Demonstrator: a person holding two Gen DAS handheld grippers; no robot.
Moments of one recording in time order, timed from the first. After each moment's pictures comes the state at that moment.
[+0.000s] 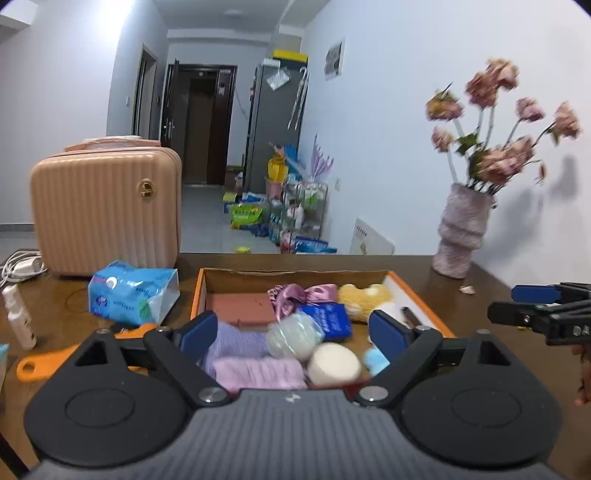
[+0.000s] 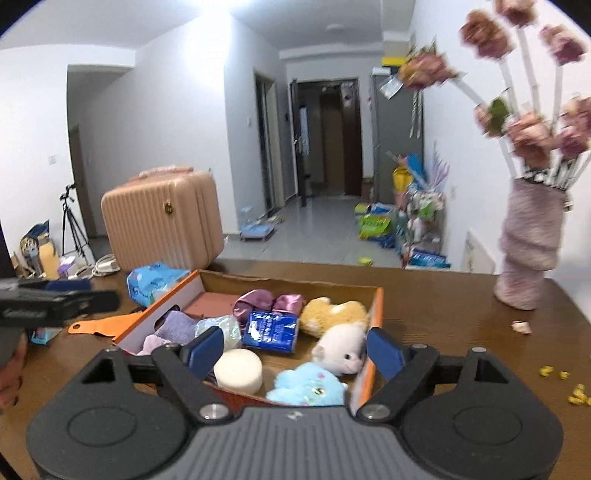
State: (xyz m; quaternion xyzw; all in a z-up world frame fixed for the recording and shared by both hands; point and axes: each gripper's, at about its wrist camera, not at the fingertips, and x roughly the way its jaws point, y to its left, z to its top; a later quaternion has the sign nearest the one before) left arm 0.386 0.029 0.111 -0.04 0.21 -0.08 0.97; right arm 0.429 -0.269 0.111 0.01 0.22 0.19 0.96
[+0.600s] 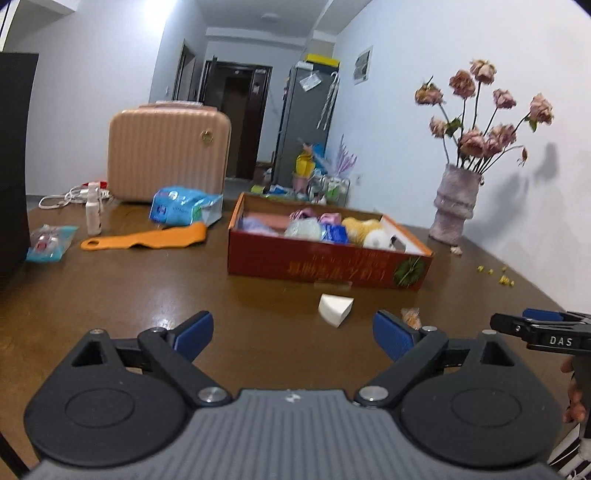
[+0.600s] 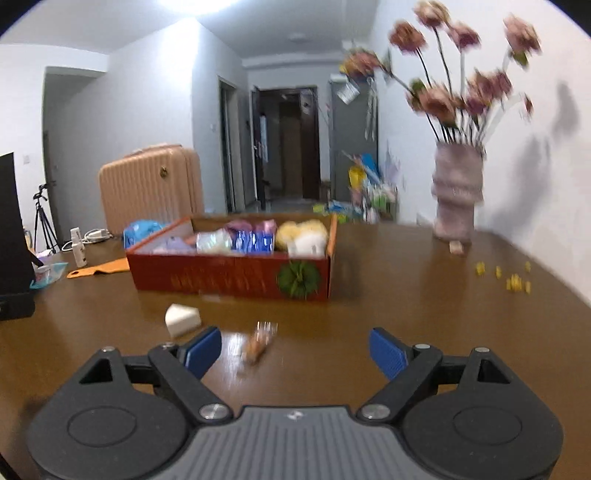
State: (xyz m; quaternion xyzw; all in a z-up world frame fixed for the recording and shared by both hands) left arm 0.207 0.027 0.042 -0.07 0.22 -0.03 0.97; right arm 0.272 -0.289 0.020 0.02 0.23 0.12 0.96
